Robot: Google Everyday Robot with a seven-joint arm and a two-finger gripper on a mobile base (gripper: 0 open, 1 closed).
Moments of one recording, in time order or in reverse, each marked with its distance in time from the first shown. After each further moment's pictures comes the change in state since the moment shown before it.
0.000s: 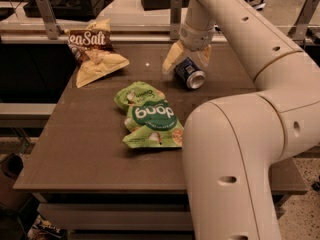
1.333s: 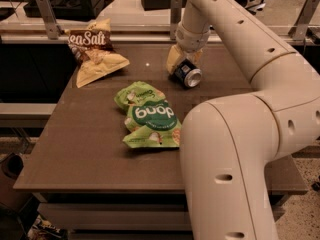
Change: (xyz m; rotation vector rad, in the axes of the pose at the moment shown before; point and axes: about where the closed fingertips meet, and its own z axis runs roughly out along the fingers) arm -0.018 0.001 0.013 0.001 -0.047 -0.004
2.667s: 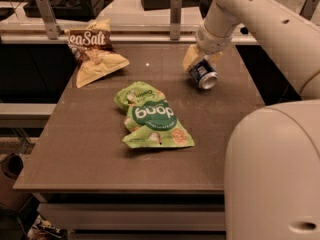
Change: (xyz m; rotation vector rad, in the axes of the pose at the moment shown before) arm 0.033 -0.030 -0.028 0.022 -0.130 0.098
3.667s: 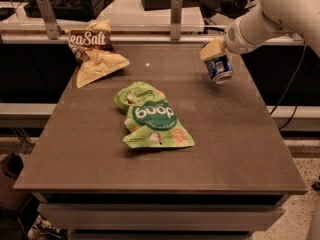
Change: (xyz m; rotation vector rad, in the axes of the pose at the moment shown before) arm 0.006 -0.042 -0.049 -0.069 -0.355 0.056
